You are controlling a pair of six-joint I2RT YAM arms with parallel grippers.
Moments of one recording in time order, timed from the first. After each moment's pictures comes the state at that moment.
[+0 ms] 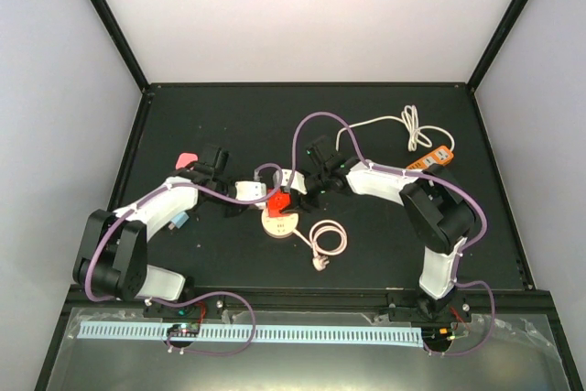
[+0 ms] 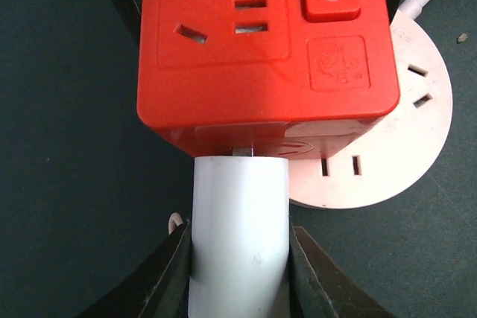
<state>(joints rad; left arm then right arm) -0.28 1.39 0.76 -0.51 0.49 1.11 0.70 1.85 1.12 -0.23 -0.72 -0.81</state>
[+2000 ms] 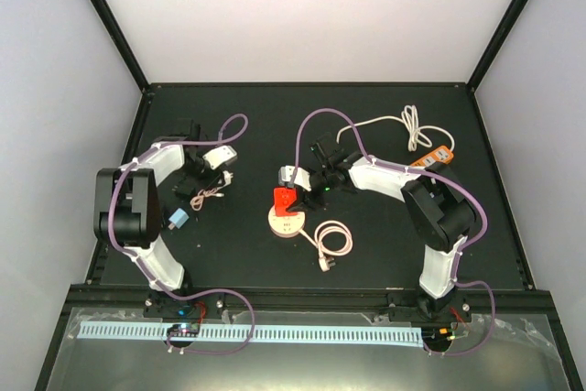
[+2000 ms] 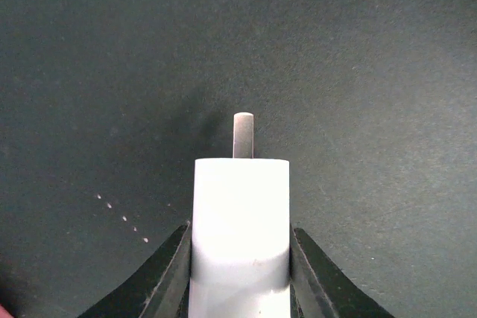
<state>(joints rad) 0.00 1.71 1.07 -0.66 0.30 0.77 0.67 1.86 1.16 -0.34 -0.70 -0.79</state>
